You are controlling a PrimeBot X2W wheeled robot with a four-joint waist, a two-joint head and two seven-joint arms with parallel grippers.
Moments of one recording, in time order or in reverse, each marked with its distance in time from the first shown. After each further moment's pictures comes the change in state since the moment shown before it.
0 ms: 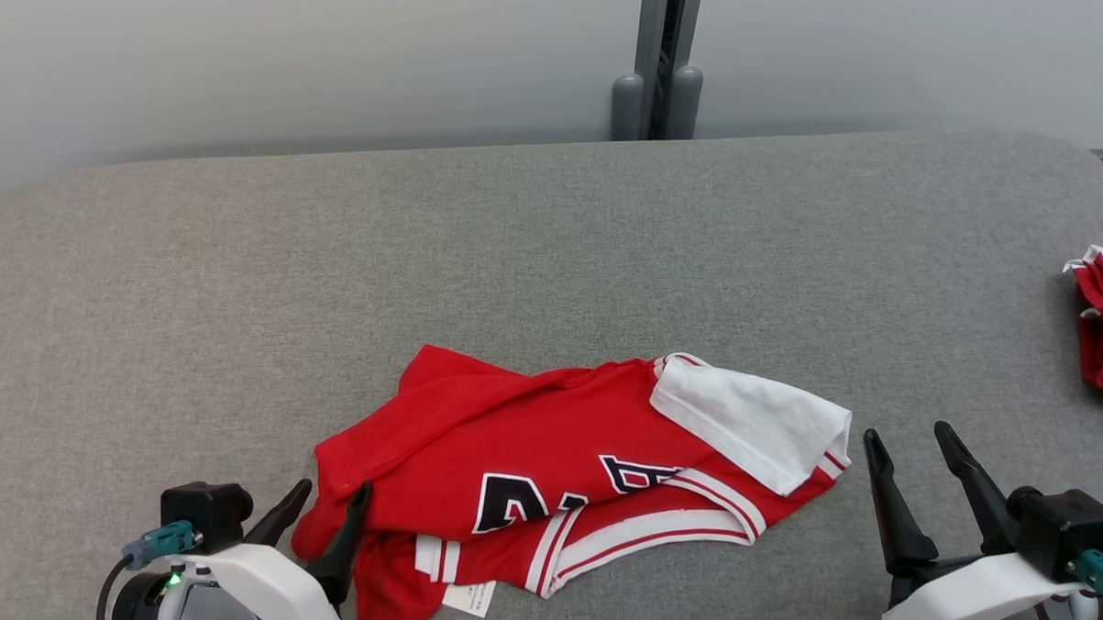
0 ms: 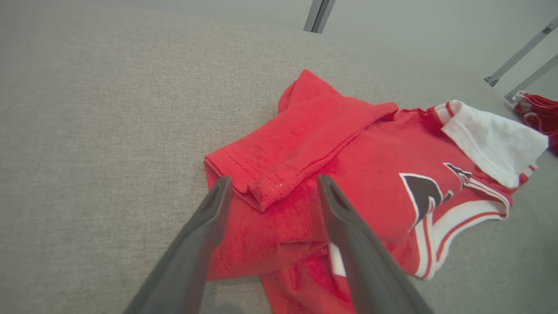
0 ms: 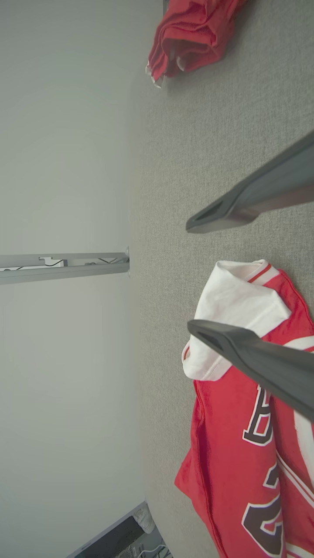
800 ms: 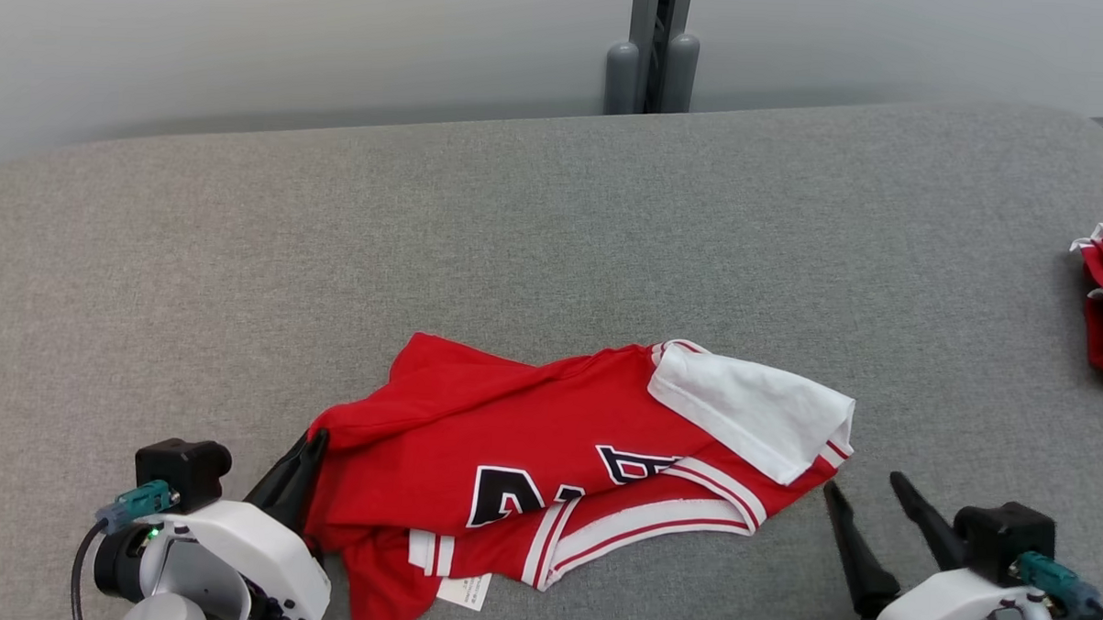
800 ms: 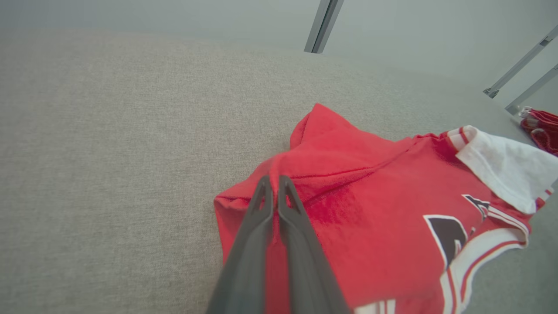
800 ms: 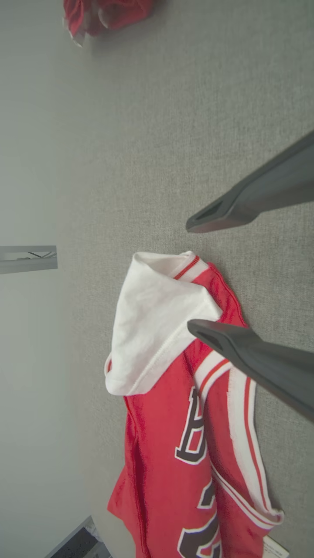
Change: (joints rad) left arm -0.085 0.007 0.009 0.077 -0.013 -0.041 -0.057; right arm 0.000 -0.007 0.037 0.066 0.018 0.000 0.082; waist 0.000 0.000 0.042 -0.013
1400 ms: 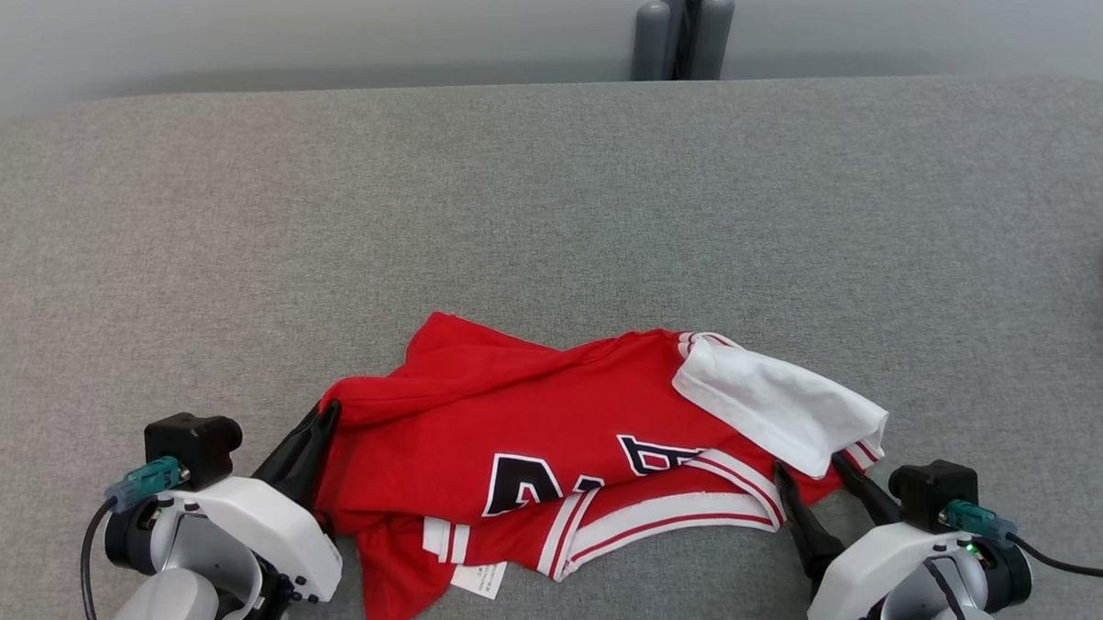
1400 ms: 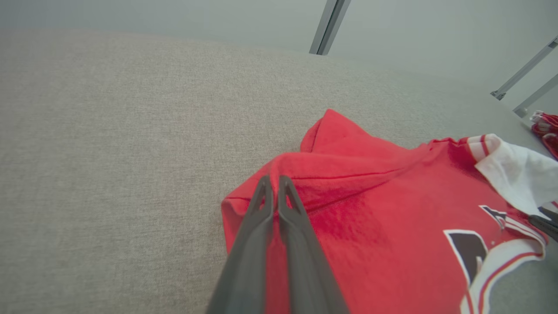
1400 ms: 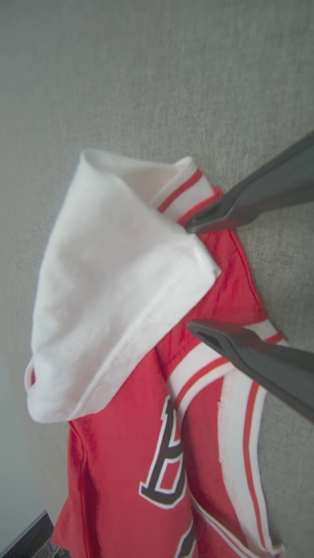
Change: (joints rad) left arm -0.053 -0.005 -0.016 -0.006 0.009 0.003 -0.010; right arm -0.210 -0.014 0.176 0.356 0.096 0.000 -0.074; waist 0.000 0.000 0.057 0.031
